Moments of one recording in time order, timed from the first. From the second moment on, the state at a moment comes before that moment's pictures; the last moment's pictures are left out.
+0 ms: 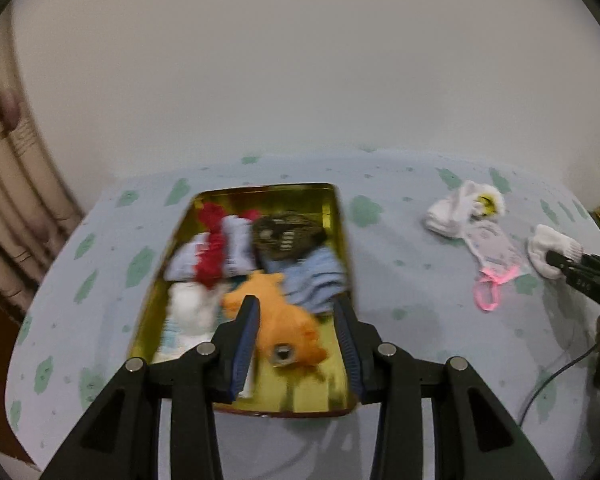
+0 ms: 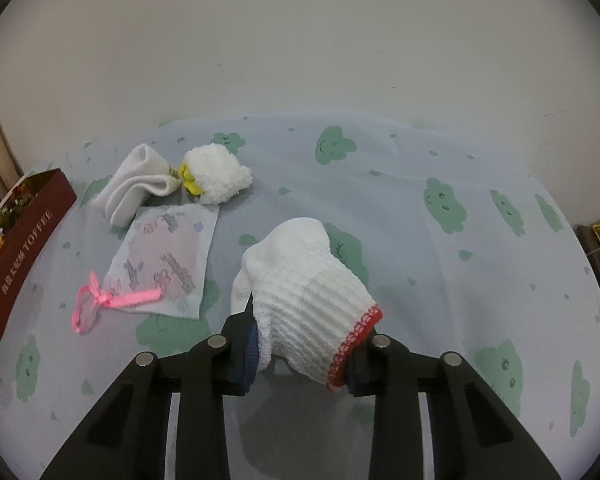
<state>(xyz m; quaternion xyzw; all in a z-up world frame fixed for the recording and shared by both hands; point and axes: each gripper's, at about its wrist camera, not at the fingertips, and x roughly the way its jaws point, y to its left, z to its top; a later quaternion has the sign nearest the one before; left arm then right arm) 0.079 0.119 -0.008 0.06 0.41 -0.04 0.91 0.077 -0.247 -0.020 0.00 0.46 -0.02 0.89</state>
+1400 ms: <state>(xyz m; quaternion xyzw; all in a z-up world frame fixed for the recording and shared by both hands) 0.236 -0.071 -0.077 0.07 0.50 -0.20 0.84 0.076 -0.251 -0.026 0.02 0.46 -0.01 0.89</state>
